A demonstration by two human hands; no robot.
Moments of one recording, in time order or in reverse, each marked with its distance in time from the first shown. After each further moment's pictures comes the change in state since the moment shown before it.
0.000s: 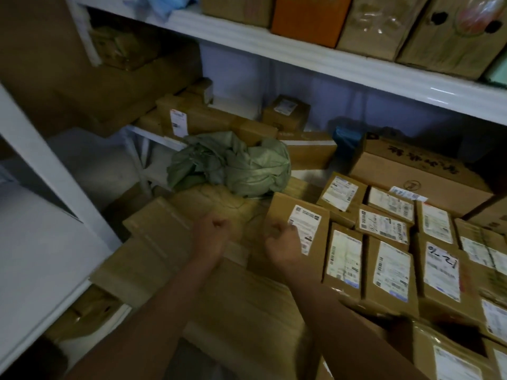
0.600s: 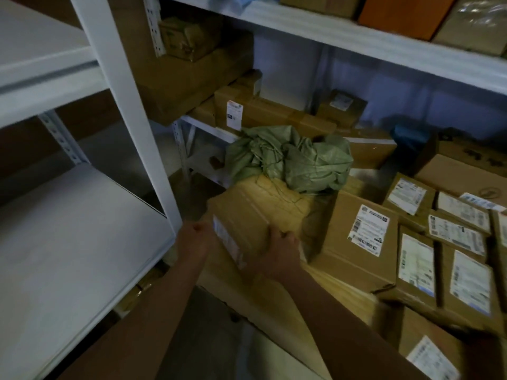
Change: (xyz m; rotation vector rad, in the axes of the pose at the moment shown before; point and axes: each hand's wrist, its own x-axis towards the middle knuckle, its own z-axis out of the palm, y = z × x) left_hand 0.036 -0.100 -0.137 -0.037 0.167 -0.250; right_hand -0.039 -0.056 0.132 -0.408 -0.307 -0.097
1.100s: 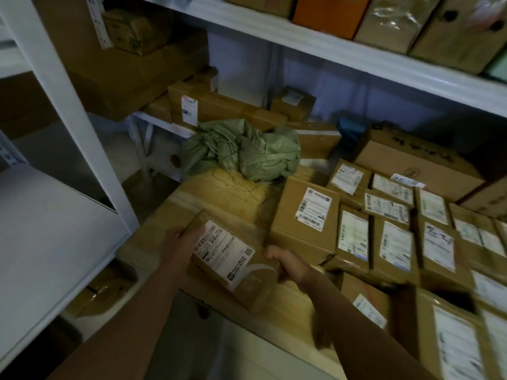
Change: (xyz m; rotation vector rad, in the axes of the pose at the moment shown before) left_hand -0.036 -0.032 0.049 -0.202 -0.289 -0.119; right_hand -0.066 0.106 -0.051 0.677 -0.246 0.150
